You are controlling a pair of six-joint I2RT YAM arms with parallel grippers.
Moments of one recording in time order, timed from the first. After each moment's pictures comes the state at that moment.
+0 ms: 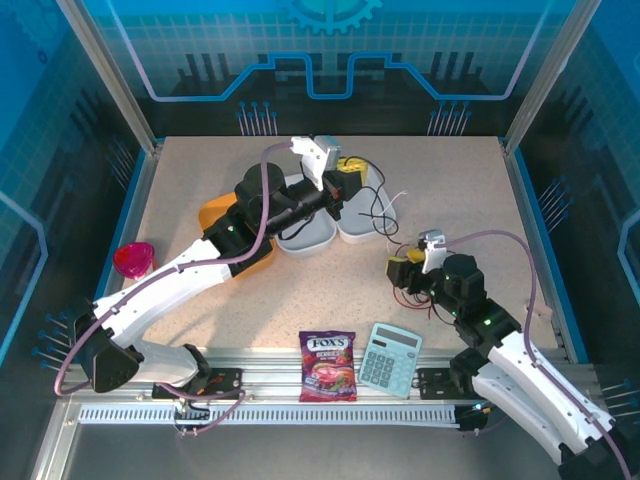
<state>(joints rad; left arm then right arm) -0.79 1.34 1.31 0.13 0.13 -0.21 0.51 0.60 0.42 -0.17 -0.05 0.29</state>
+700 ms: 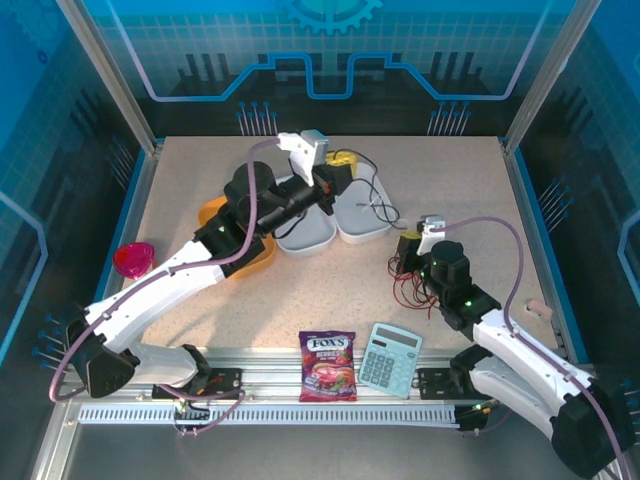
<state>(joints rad) -0.76 1.30 1.30 0.13 0.09 -0.22 0.46 0.82 0.41 0.09 0.15 0.32</state>
